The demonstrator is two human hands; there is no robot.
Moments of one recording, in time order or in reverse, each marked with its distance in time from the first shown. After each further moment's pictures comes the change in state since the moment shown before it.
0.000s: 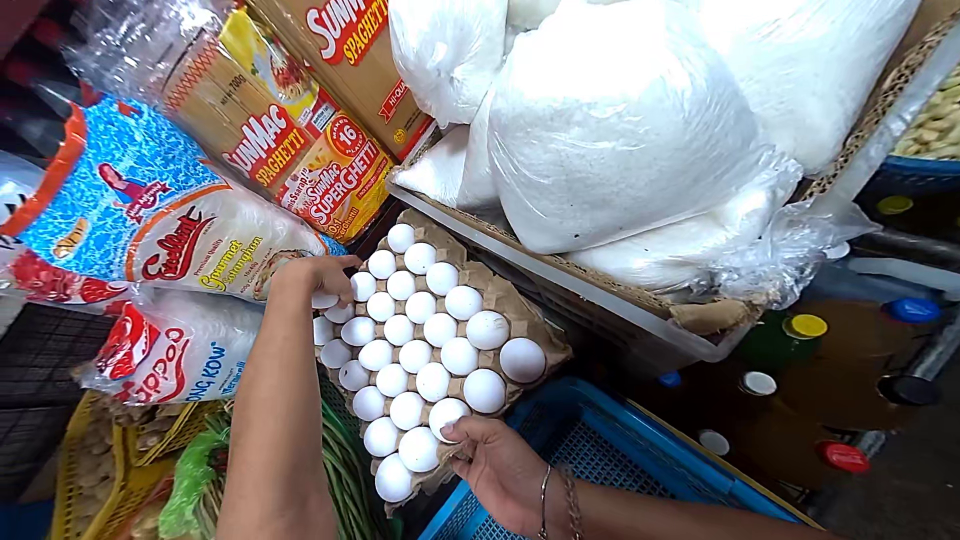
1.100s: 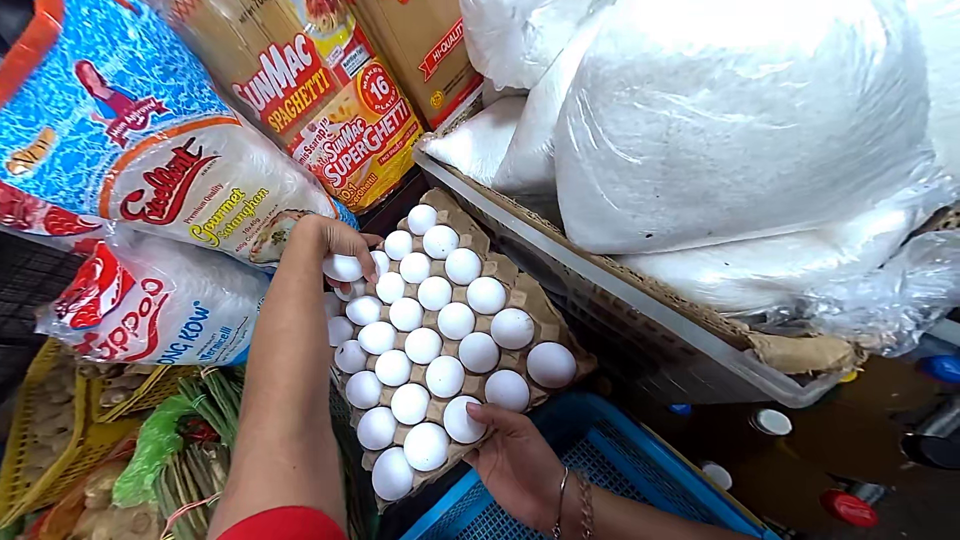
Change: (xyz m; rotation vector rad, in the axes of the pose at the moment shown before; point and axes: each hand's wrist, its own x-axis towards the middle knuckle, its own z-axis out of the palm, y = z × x) left_hand 0.040 -0.015 0.002 -0.343 -0.187 -0.026; right_hand 0.029 -0.003 -0.022 0.021 -0.071 -0.082
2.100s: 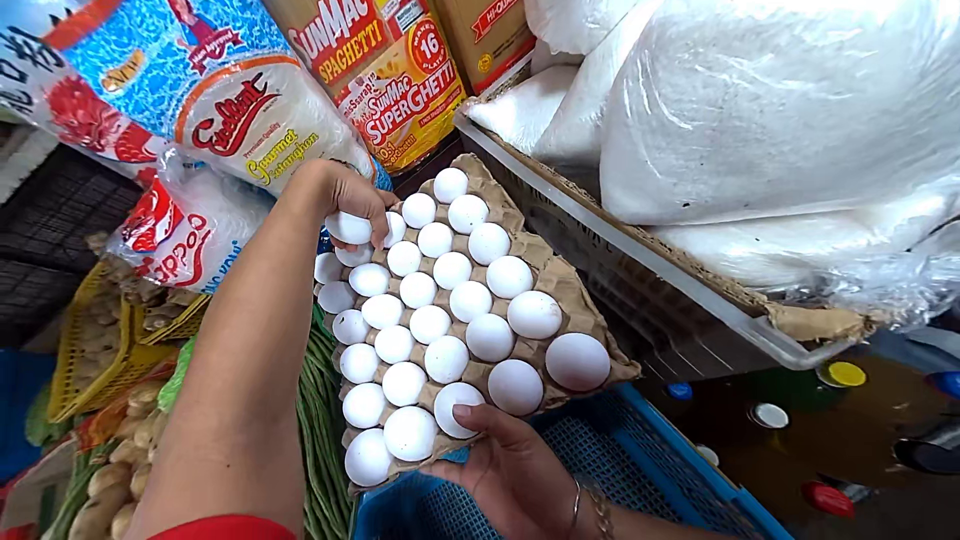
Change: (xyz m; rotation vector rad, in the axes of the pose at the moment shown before) left_hand -0.079 -0.007 0.011 0.085 0.078 0.042; right_hand -0.064 0.021 0.022 -0.080 -0.124 0.117
